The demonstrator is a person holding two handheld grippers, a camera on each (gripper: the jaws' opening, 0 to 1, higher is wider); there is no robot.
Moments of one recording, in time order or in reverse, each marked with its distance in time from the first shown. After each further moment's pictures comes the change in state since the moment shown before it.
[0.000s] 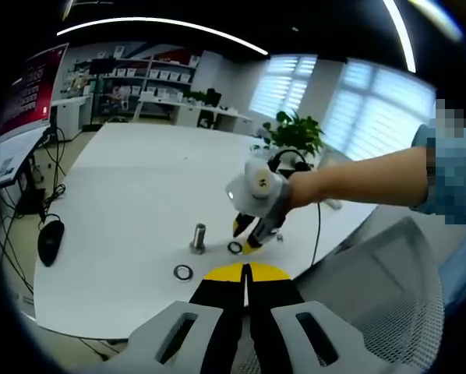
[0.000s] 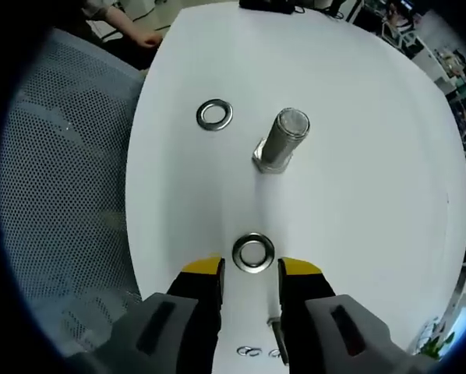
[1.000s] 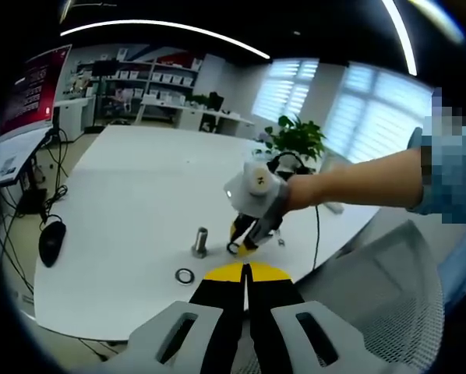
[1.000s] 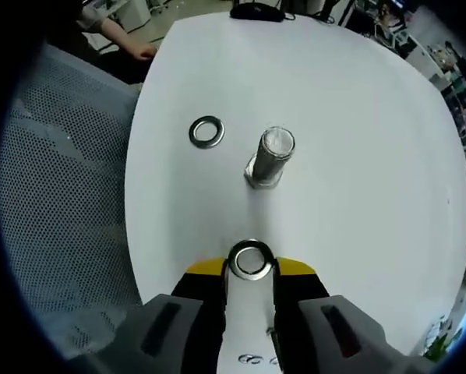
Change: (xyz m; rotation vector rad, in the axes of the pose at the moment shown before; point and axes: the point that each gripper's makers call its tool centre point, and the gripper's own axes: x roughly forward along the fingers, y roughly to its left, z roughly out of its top) left arm 0.000 0.002 0.004 -0.006 -0.020 0.007; right arm -0.015 -0.003 0.018 0.033 -0.066 0.000
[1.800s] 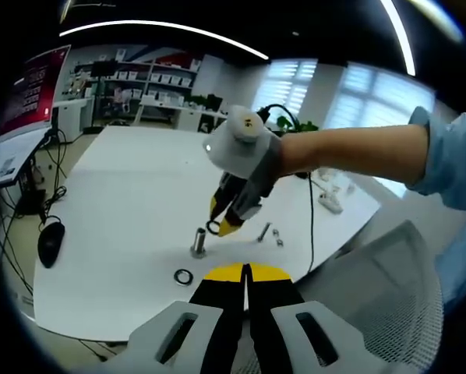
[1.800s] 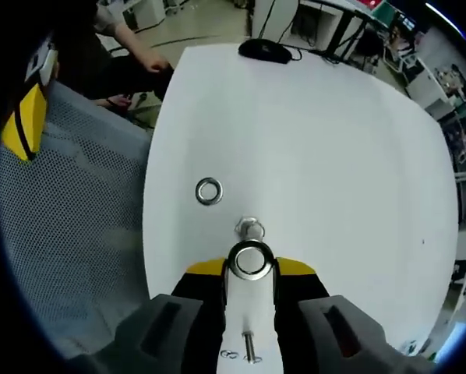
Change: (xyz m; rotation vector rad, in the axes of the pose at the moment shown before) left arm 0.000 -0.001 0.001 0.002 -0.004 -0.008; right arm -0.047 -0.014 0.065 -0.095 -0.040 -0.027
